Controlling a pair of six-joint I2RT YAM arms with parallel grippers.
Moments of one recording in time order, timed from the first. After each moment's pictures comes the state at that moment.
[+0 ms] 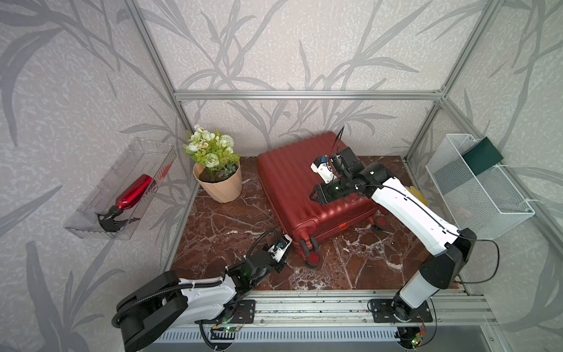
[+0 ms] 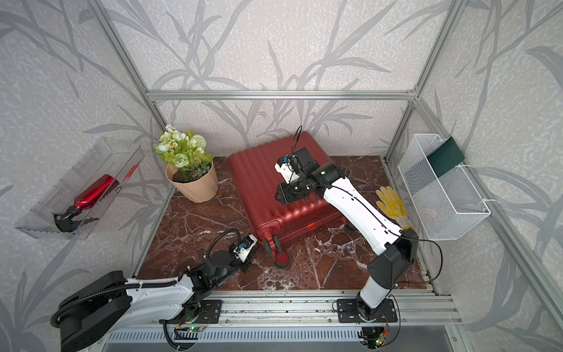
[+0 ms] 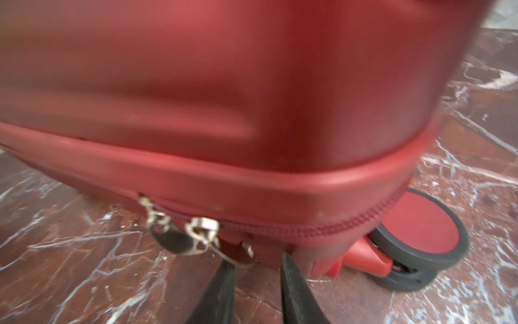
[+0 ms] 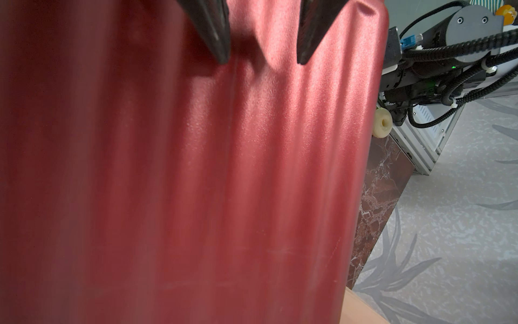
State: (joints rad) left arm -0.91 1.11 0.05 0.70 -0.20 0.09; right arm 0.64 1.67 1.78 -1.04 -0.30 0.24
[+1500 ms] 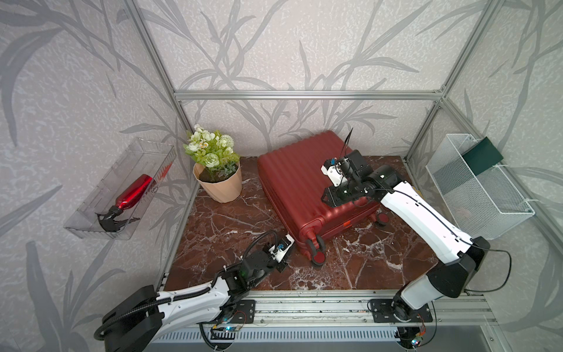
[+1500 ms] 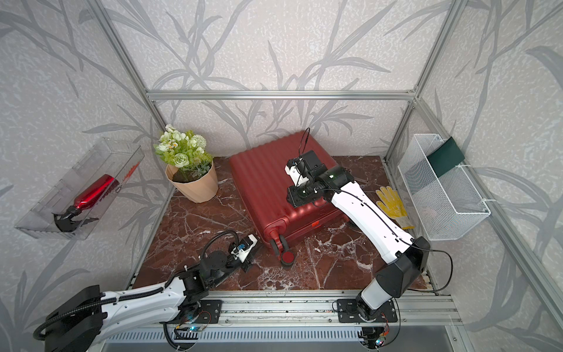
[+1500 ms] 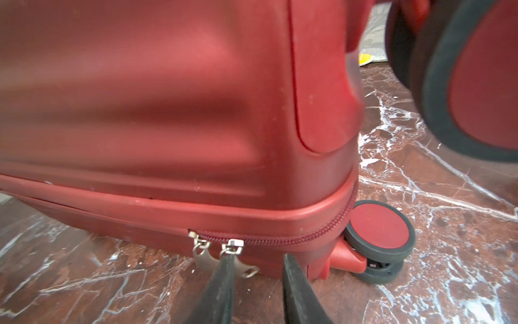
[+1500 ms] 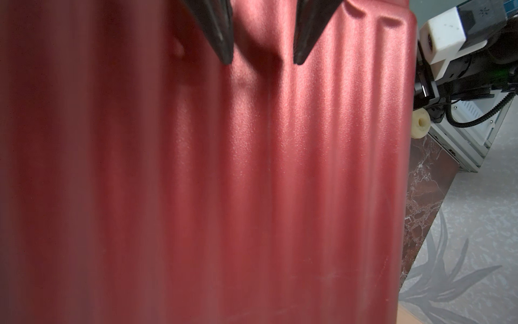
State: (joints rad) left arm -0.98 0.89 0.10 0.53 -0.26 0.14; right arm 0.63 1.58 1.72 -1.10 -0.17 0.23
